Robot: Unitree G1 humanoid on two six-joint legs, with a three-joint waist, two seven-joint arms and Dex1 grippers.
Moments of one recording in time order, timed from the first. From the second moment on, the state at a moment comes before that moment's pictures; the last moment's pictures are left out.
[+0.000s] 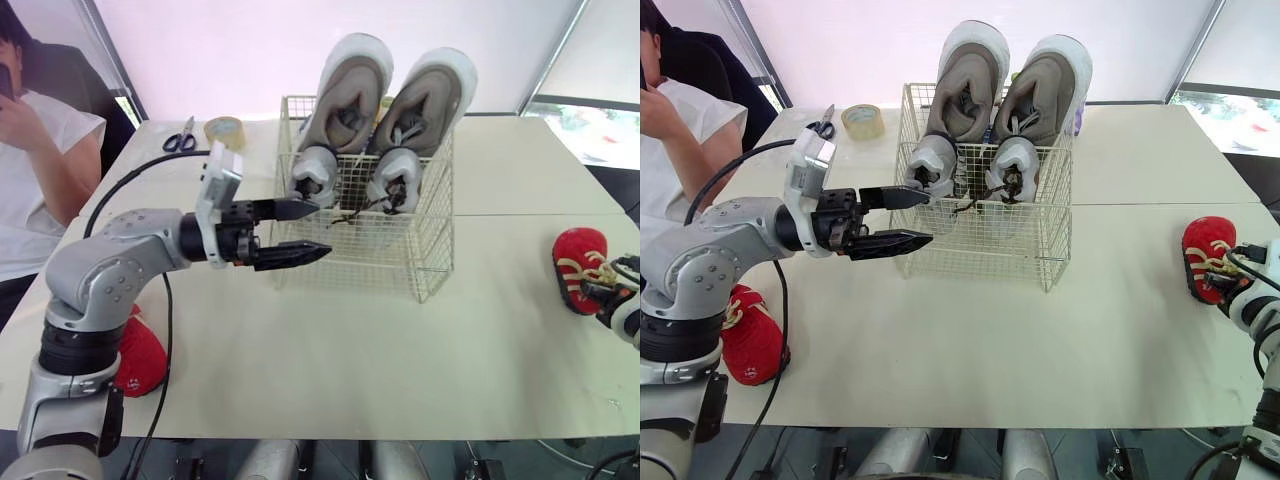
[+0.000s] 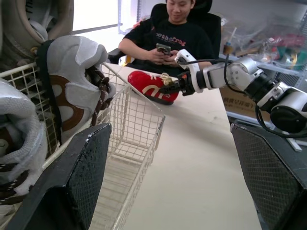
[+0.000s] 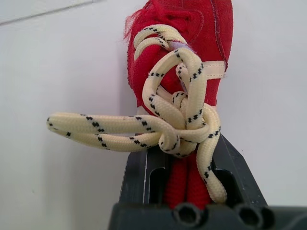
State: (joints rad) left arm -0.66 0.65 0.05 -0.29 -0.92 0.82 -0.94; right arm -0.26 -0.73 -0.70 0.16 0.36 0.83 0.36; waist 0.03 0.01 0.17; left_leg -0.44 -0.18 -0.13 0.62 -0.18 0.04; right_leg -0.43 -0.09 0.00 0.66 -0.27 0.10
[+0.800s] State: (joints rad) left arm -1.03 0.68 0.10 0.14 -0.93 0.91 -1.09; right arm -0.61 -1.06 -0.12 -0.34 0.22 -0.04 0.95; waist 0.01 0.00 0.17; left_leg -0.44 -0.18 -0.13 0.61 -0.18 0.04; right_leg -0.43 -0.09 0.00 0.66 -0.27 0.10
